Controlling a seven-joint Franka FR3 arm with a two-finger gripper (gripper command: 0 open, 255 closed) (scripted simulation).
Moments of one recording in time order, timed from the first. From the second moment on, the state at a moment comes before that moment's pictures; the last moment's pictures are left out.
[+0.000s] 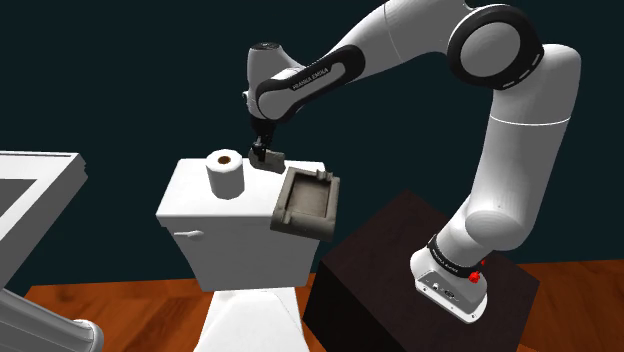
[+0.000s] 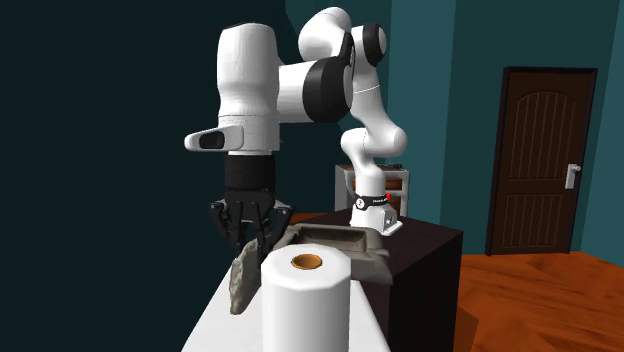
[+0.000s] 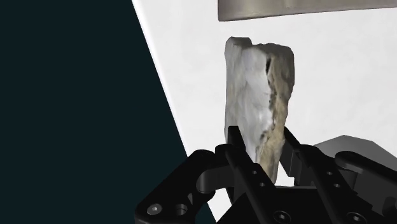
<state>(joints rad) 0.10 0.38 0.26 -1.90 -0.12 2.29 -0.20</state>
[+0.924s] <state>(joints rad) 0.09 0.32 0.27 -1.86 -0.10 2.17 -0.21</state>
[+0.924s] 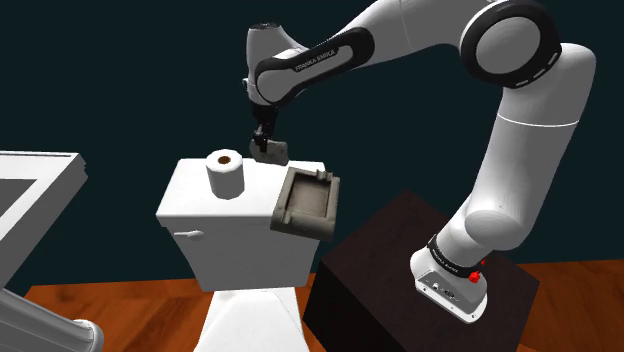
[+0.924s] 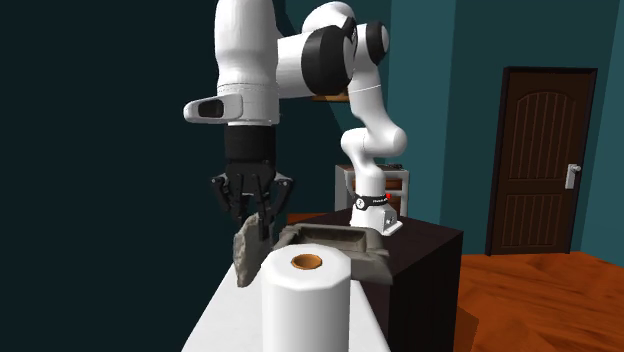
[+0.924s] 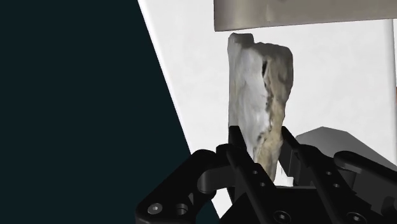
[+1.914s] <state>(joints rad) 0.07 0.18 0.29 -1.85 -0.05 2.04 -0.23</state>
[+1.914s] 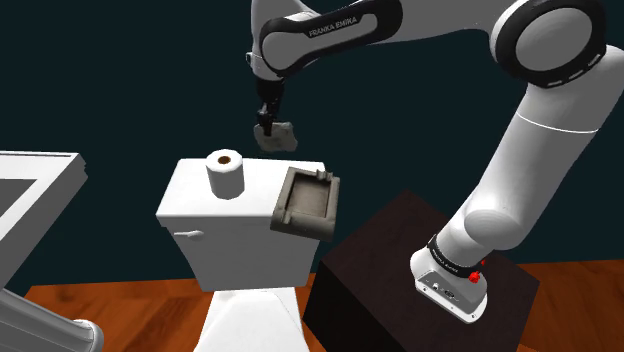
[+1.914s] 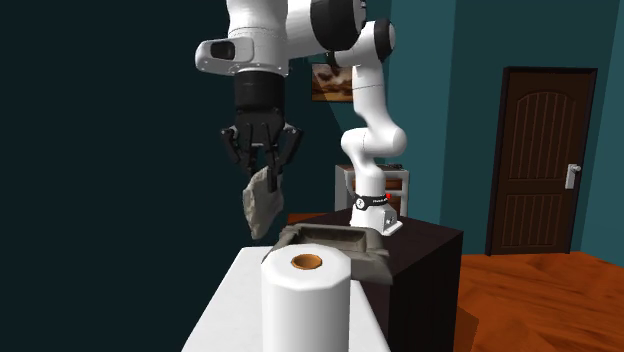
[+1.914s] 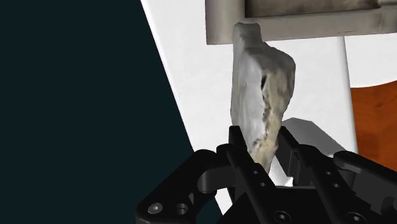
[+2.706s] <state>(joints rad) 0.10 -0.31 0.30 -2.35 0.11 2.06 -0.27</state>
